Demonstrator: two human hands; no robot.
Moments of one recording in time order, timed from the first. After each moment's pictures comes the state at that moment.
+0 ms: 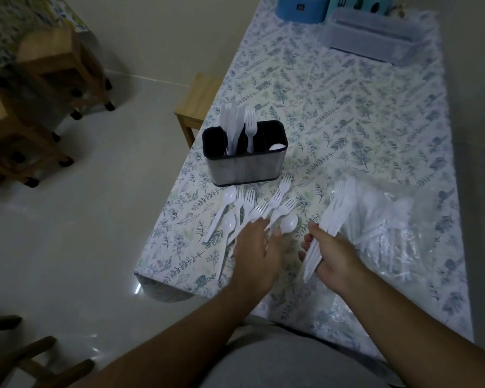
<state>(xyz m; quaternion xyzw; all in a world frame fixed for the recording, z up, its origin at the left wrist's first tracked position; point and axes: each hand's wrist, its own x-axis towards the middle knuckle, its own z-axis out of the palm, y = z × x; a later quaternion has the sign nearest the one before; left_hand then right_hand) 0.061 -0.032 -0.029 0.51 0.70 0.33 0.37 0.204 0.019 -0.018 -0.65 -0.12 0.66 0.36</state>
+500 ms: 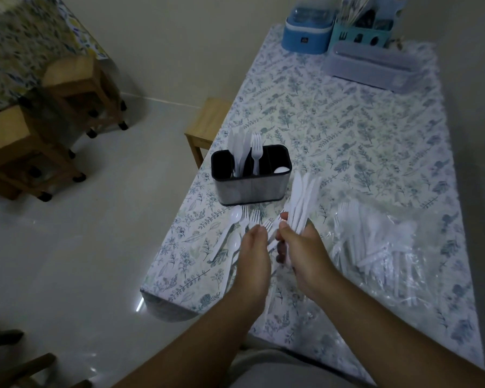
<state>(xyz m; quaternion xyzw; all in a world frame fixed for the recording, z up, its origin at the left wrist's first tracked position) 0.061 -0.011 0.034 0.17 0.66 0.43 0.59 0.145 0.026 0.025 -0.61 -0.33 0.63 0.34</state>
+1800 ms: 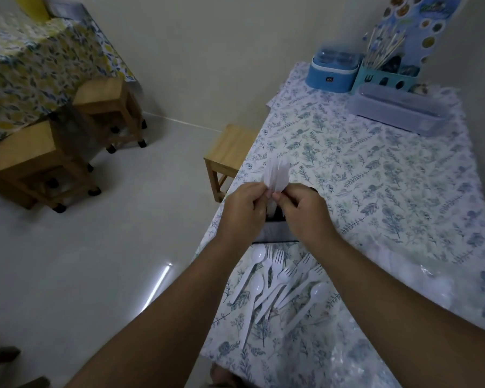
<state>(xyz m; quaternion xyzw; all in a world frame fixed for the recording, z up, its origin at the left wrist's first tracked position) -0.062 0.124 0.050 0.61 0.64 0.43 0.17 0.080 0.160 0.054 -0.52 -0.70 0.36 0.32</state>
